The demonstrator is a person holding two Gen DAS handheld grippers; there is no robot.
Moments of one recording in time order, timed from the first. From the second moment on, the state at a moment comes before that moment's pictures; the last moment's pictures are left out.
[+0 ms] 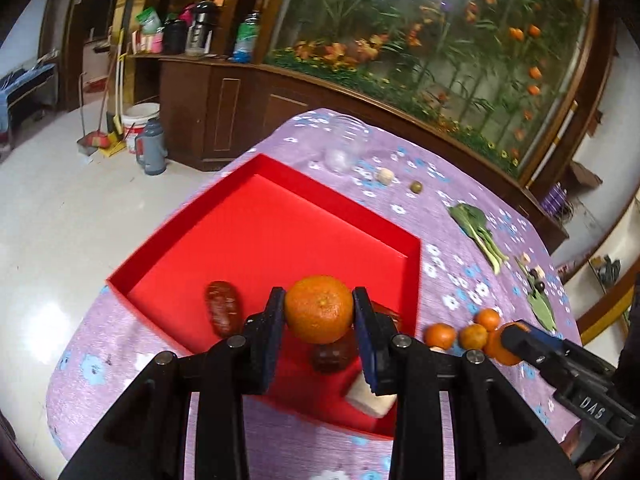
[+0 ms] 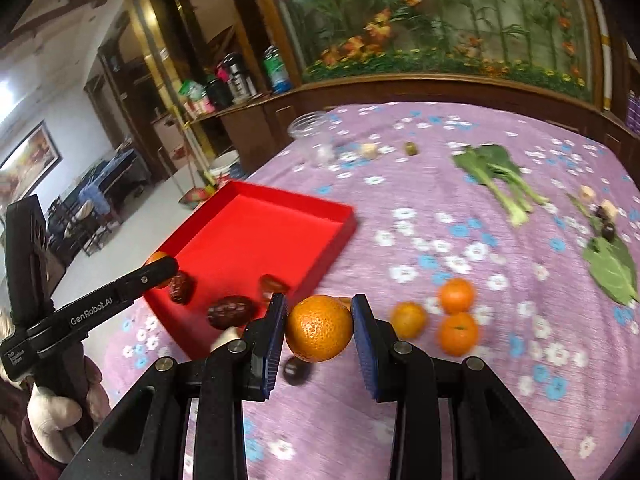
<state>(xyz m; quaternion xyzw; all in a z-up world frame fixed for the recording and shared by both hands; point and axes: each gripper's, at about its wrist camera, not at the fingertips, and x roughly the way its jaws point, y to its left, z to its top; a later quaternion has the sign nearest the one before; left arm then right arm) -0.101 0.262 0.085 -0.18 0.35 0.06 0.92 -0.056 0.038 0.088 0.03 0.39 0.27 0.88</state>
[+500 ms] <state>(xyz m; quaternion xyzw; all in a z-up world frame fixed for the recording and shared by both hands) -0.049 0.325 0.059 -0.18 0.39 0.10 0.90 -0.007 0.150 0.051 -0.02 0.43 0.32 0.84</state>
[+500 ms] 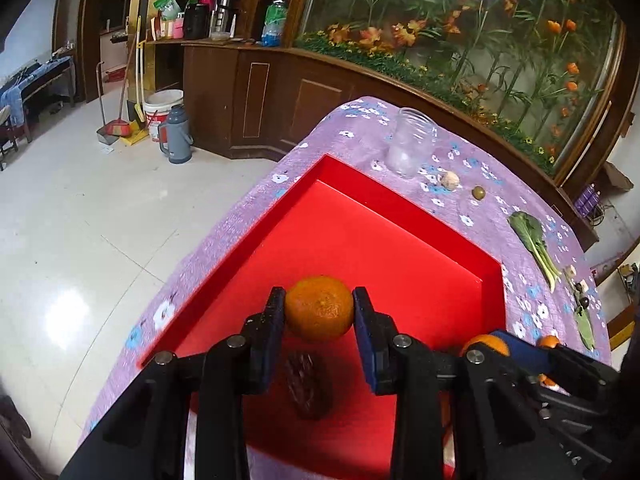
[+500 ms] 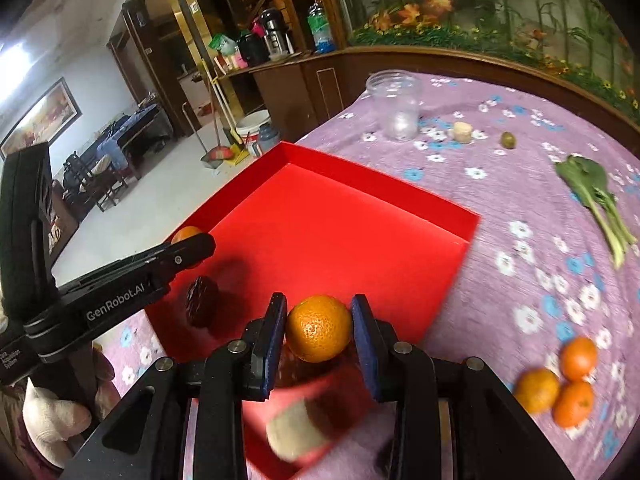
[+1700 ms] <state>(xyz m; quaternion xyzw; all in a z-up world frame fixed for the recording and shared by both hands) -0.094 0.236 0.101 -0.09 0.37 0.08 0.92 -0.034 0.062 0.056 0.09 0.42 0.28 0.86</state>
